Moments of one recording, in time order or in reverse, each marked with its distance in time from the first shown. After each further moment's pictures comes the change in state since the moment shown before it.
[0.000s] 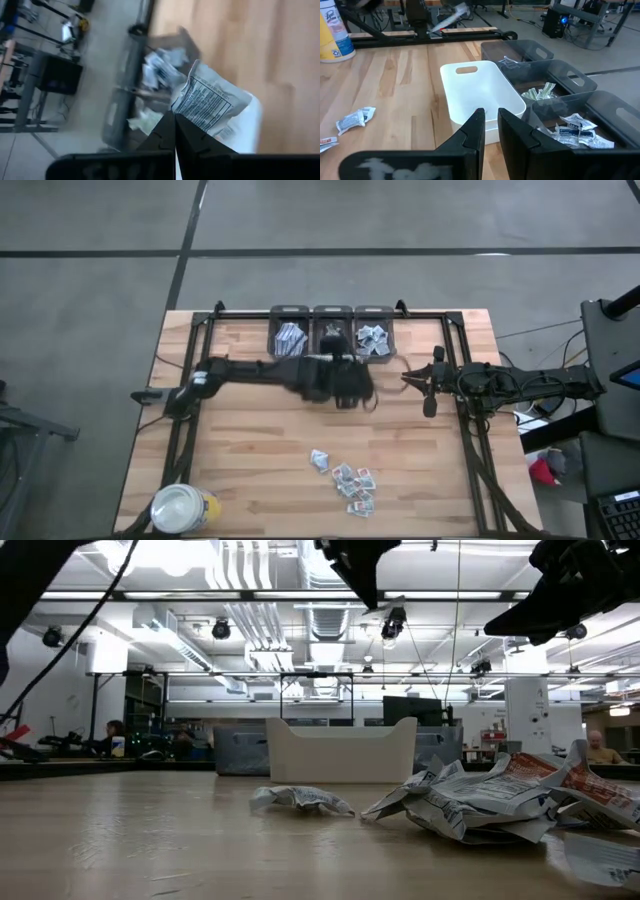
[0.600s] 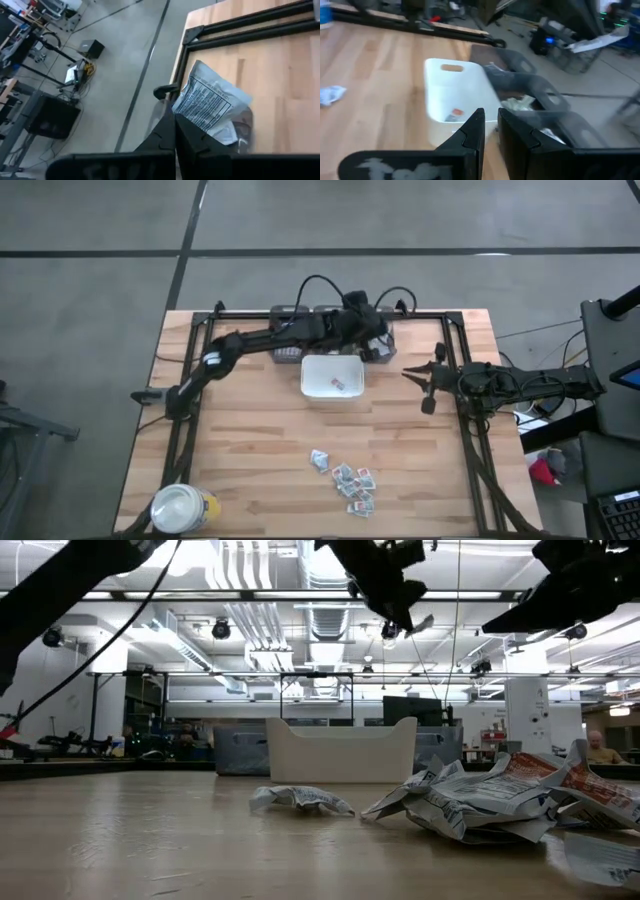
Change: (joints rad) left arm 0.285 0.069 -0.001 0.559 0.258 0.383; right arm 0.000 0.000 0.000 0.013 0.050 -0.226
